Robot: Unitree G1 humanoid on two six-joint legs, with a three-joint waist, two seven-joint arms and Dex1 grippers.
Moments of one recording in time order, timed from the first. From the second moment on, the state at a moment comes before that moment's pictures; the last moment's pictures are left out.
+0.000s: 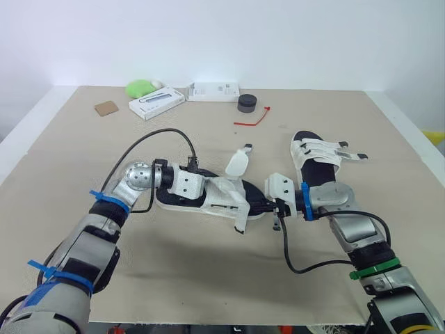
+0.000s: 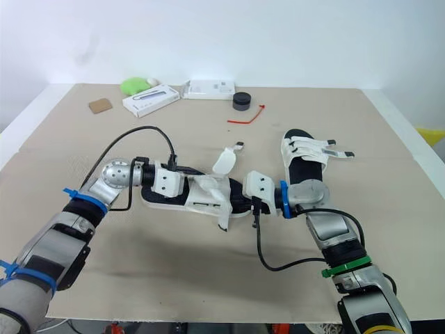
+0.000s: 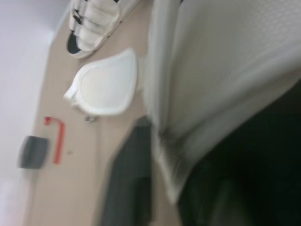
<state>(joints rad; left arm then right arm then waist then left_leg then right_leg) -0.90 0.44 -0.36 0.86 0.11 -0.84 -1.02 -0.53 -0.60 0.24 0.14 0.14 0.09 1.19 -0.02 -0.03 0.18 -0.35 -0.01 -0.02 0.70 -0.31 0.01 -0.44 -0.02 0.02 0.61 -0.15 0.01</state>
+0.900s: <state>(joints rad) -0.74 0.62 -0.23 -0.02 -0.54 0.49 -1.29 -0.56 -0.58 0.24 0.19 0.12 0.07 1.20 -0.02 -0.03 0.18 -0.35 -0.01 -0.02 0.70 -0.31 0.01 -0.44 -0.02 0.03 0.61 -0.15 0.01</state>
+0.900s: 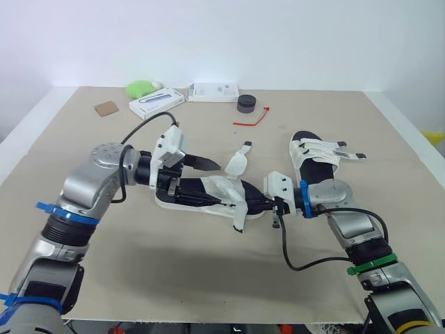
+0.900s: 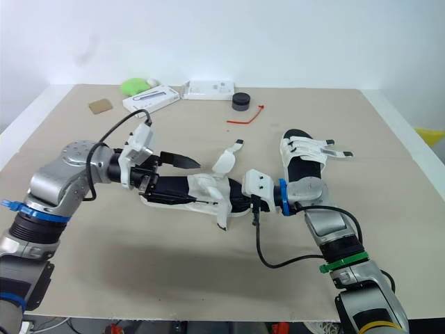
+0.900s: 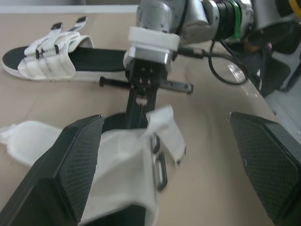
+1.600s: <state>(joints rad) -0.82 0.58 -0.36 0.11 -0.34 0.37 -1.51 -0.56 -0.58 0.25 0.18 0.12 0.07 1.21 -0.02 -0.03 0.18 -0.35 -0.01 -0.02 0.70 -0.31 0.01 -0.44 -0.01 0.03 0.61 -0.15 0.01</state>
